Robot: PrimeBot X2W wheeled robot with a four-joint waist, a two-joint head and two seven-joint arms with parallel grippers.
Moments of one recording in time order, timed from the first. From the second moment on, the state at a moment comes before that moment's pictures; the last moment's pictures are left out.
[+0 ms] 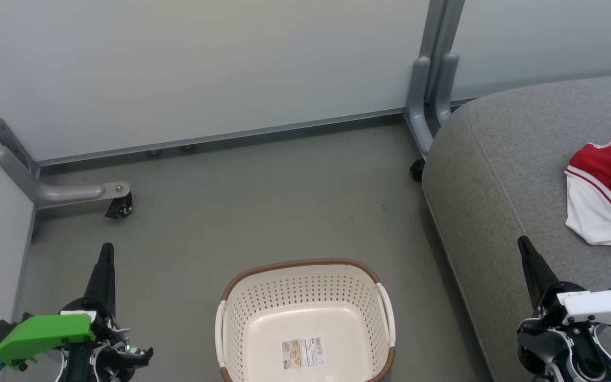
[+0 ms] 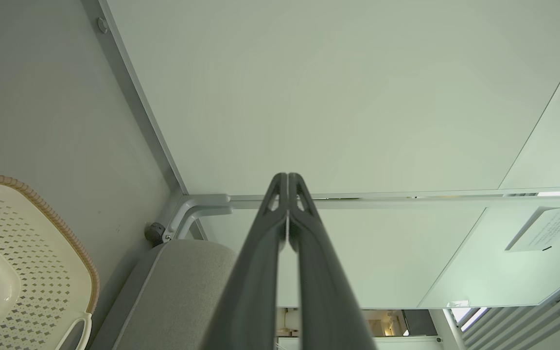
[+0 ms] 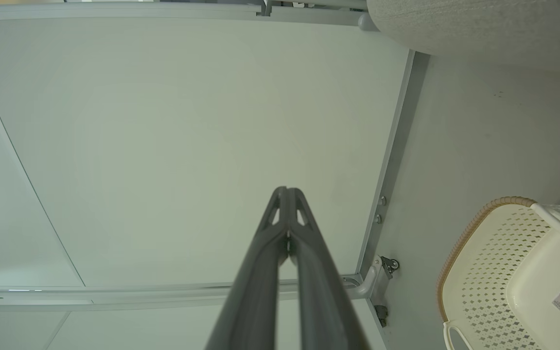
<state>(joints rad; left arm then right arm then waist) -0.10 0.09 0.06 0.25 -1.67 -0.13 0.07 -0.10 -0.08 -0.06 0.24 1.65 0.13 0.07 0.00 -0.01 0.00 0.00</state>
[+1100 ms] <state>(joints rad) -0.10 0.08 0.07 0.25 -1.66 -0.13 0.08 -0.10 -0.08 -0.08 0.25 1.65 0.13 0.08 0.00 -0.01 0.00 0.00</state>
